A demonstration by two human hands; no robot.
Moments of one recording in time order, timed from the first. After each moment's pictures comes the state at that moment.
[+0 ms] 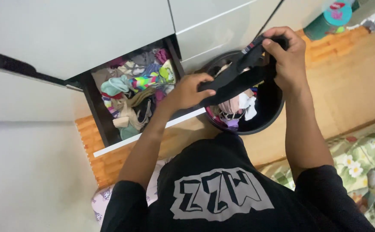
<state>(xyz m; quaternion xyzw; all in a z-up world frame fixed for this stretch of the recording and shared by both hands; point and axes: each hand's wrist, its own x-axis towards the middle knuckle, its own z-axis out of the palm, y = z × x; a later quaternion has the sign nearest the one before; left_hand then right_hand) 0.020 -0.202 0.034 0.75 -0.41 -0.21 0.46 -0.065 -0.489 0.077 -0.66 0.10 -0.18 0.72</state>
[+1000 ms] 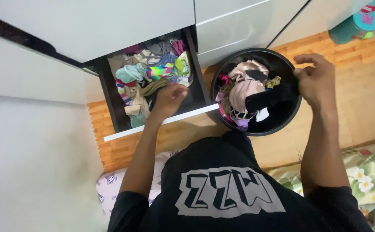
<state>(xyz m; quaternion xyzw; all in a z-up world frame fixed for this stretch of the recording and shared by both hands) 0.003 -0.095 -0.052 0.84 -0.17 -0.16 0.50 -0.108 -0.513 0.033 -0.81 0.25 -0.10 0.51</state>
